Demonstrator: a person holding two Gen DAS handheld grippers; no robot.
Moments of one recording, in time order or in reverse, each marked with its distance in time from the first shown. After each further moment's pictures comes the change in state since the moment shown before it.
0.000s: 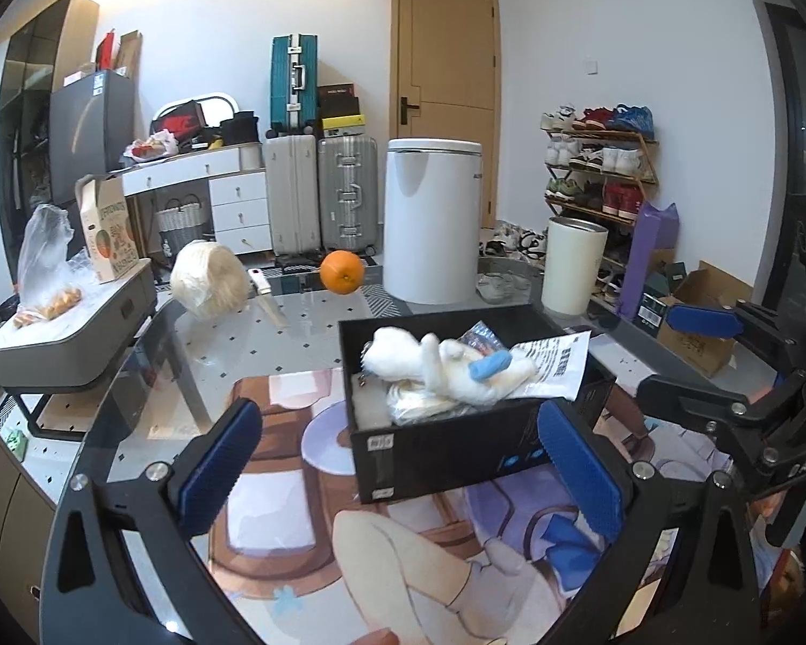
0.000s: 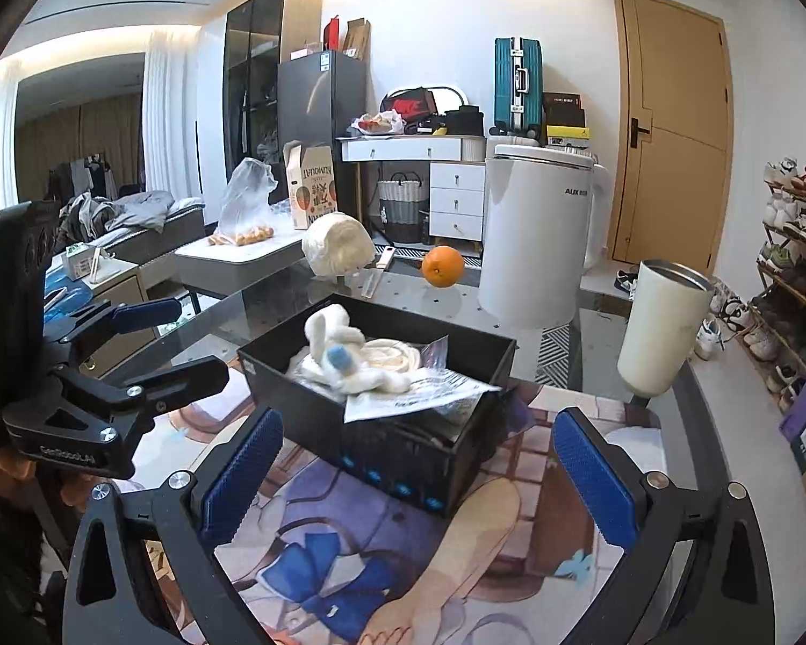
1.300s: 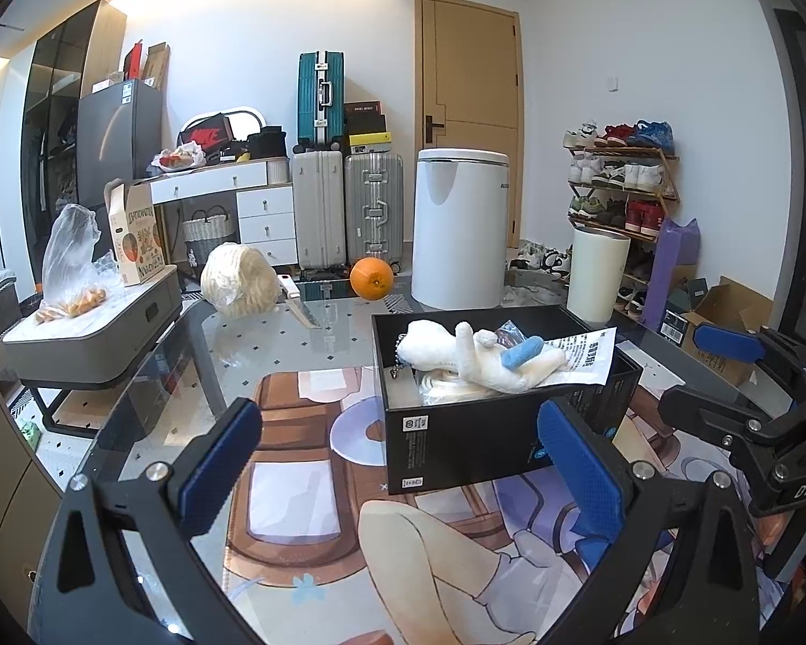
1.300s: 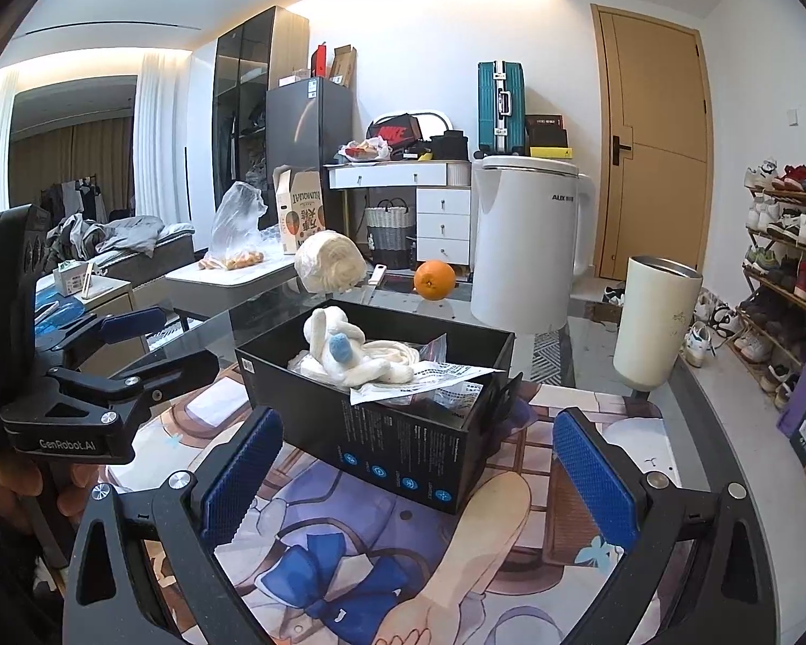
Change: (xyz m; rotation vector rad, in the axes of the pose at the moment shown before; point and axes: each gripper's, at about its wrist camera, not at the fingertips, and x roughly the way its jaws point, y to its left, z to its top) left arm 0.000 0.003 -0.013 -0.016 -0.057 0.064; right arm -0.004 0.008 -0.016 0.021 -0.078 -0.037
